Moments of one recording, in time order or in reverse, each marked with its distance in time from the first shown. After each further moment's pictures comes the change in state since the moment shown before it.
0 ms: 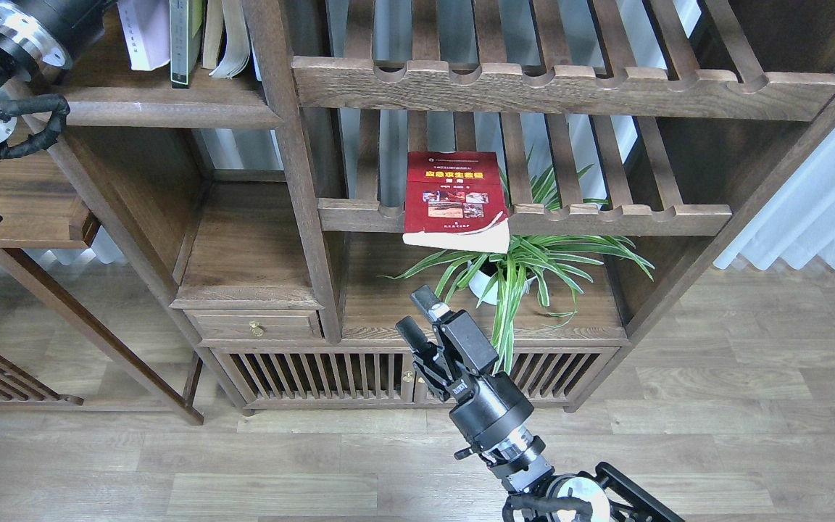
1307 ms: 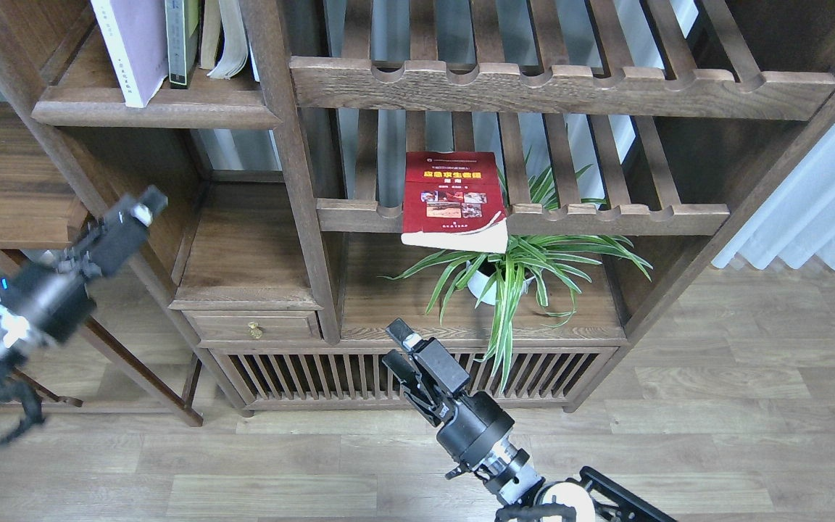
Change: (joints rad) left arm 1.169 0.111 -0.309 -0.810 -0.241 0.000 0.076; right arm 0.109 0.000 -0.111 -0.206 0.000 0.000 0.020
